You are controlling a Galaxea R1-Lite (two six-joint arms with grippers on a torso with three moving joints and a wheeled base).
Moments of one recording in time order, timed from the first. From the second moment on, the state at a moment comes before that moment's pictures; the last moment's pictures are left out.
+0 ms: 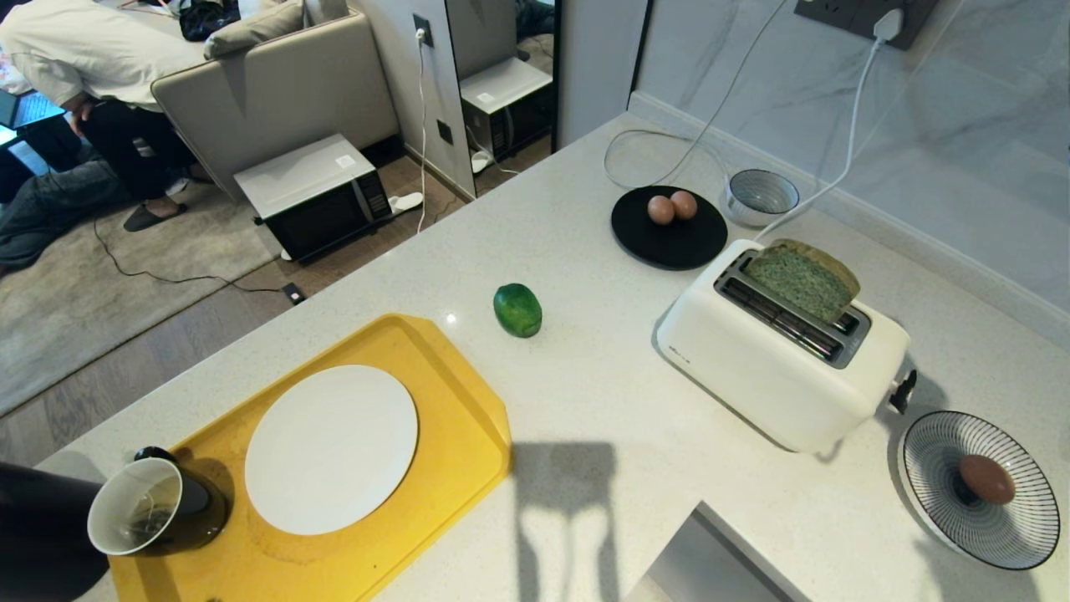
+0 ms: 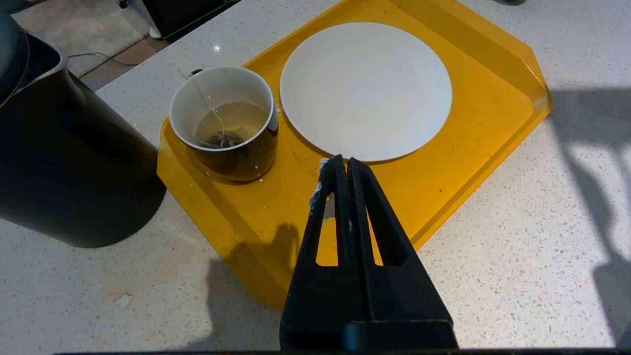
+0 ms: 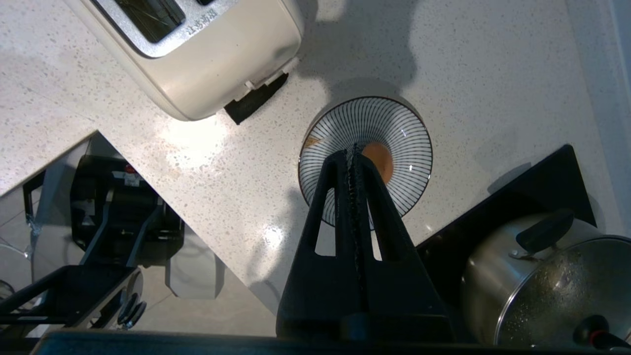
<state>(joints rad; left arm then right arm) 0.00 0.00 0.00 0.00 0.00 0.00 -0.10 1.31 -1.50 0.88 -0.06 -0.23</state>
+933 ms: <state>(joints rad) 0.00 0.00 0.00 0.00 0.00 0.01 -0.04 1.47 -1.68 0.83 0.05 -0.38</state>
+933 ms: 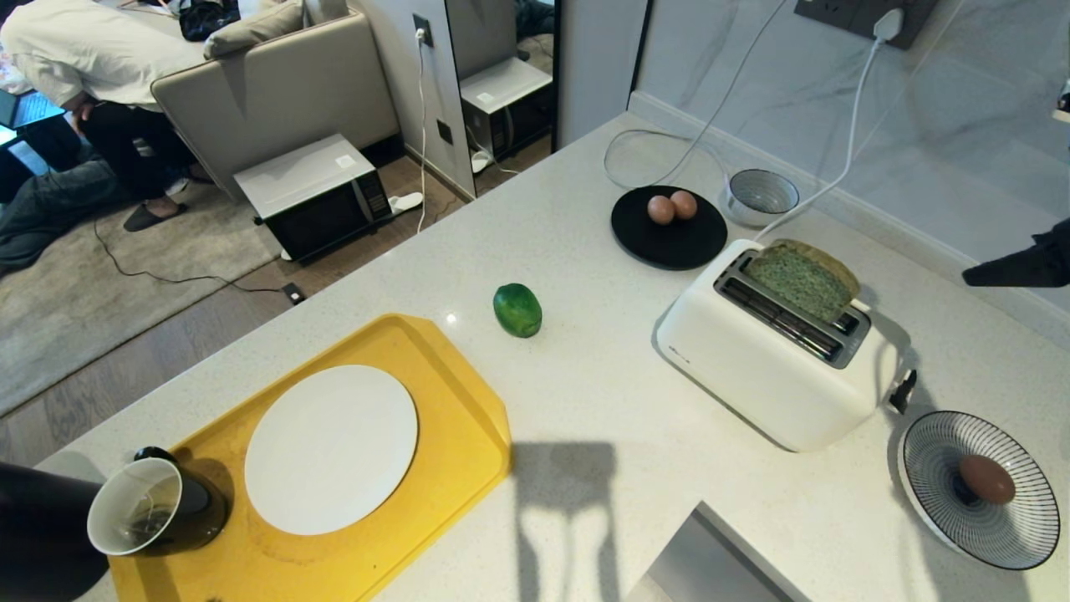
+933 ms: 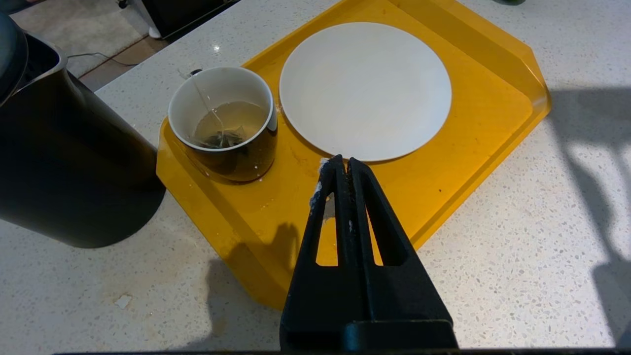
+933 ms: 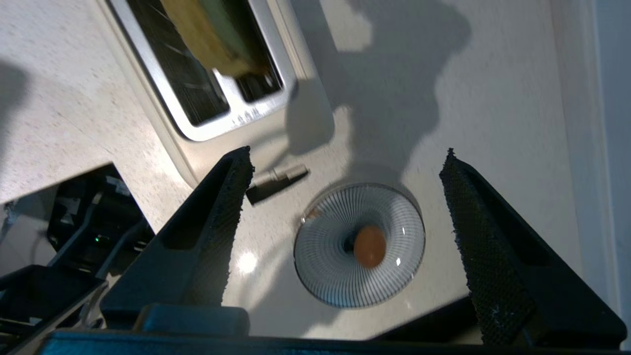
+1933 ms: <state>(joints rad) 0.00 0.00 0.00 0.00 0.00 0.00 0.12 1.61 -1.71 0.74 0.10 -0.43</state>
